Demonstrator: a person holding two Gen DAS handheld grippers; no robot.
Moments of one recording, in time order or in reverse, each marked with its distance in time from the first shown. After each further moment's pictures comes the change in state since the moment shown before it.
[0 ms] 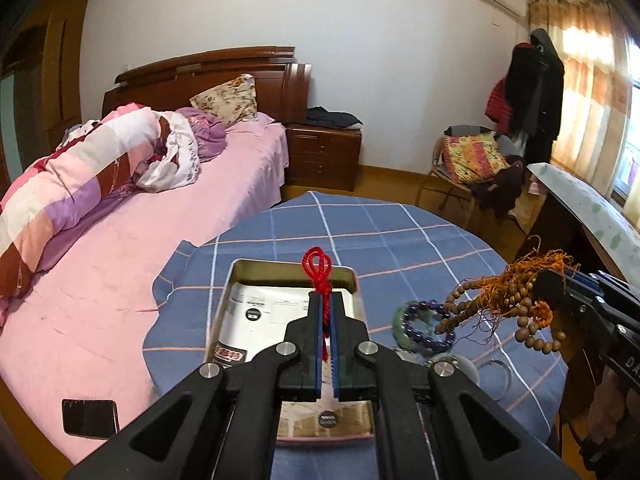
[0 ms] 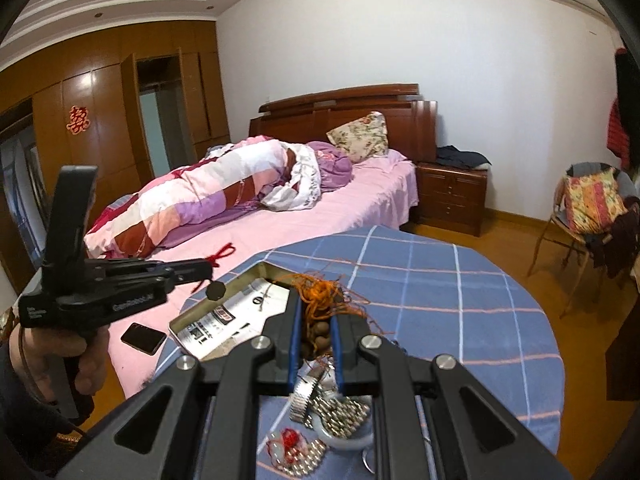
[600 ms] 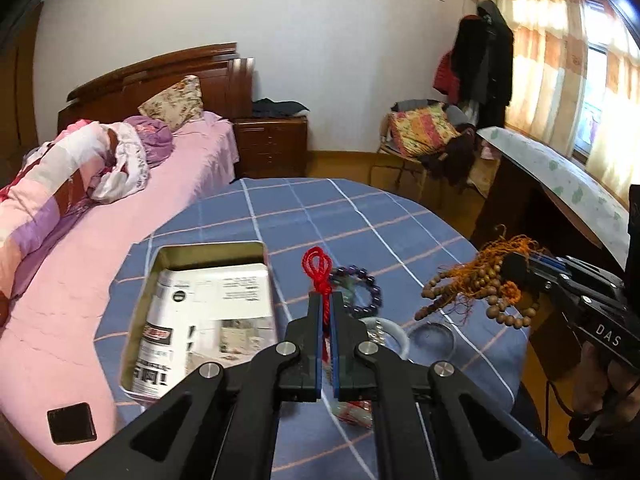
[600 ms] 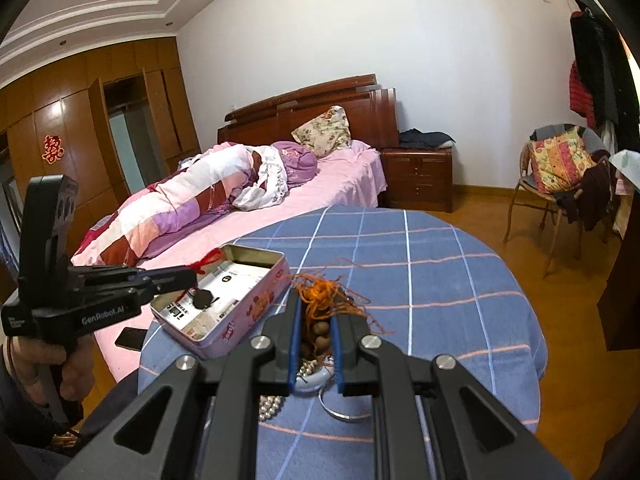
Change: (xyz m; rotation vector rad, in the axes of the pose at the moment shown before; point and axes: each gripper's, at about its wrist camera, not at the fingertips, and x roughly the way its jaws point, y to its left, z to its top) left arm -0.016 -0.071 -0.023 0.125 0.043 -0.122; right arm -0.045 -0.040 -0.036 0.130 -0.005 -0.077
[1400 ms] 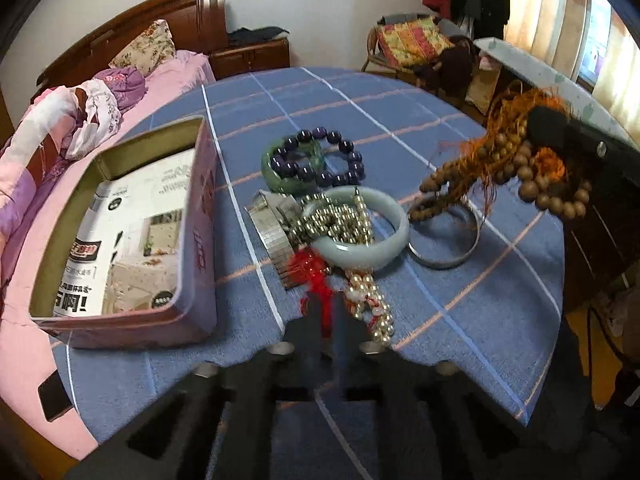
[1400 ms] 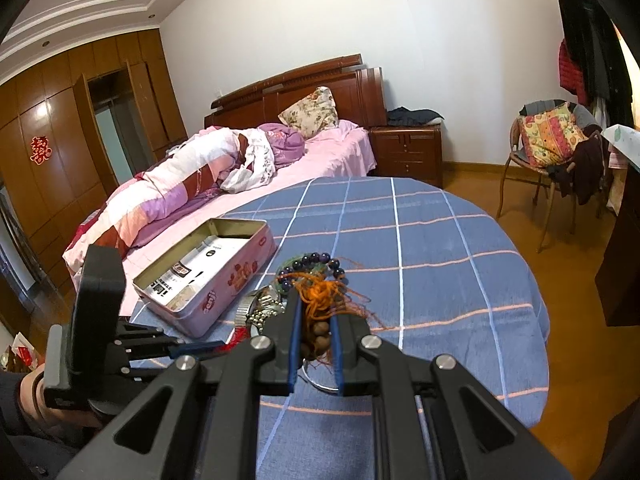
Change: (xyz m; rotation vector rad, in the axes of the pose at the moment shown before) left arm 0.068 -0.042 -0.070 0.083 0.264 0.001; right arm 0.007 -0.017 -0.028 0.049 0.061 -0.028
